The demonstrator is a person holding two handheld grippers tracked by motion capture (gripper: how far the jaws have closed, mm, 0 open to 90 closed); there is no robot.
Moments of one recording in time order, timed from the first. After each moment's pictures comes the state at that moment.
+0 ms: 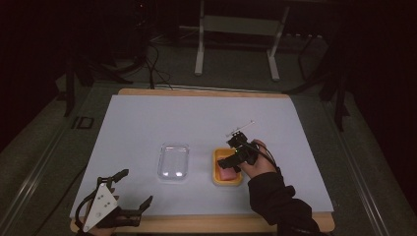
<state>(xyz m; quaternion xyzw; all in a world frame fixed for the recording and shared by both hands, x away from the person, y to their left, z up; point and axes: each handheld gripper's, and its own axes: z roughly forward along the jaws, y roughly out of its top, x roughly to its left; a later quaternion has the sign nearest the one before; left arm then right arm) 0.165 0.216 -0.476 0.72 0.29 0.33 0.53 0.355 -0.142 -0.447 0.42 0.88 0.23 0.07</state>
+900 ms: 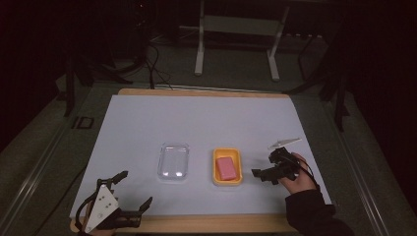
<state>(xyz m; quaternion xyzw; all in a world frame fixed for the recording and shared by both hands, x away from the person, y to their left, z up) 0.163 0.215 -0.479 0.73 0.30 0.33 0.52 0.324 -0.257 -0.460 0.42 0.86 0.29 0.08</state>
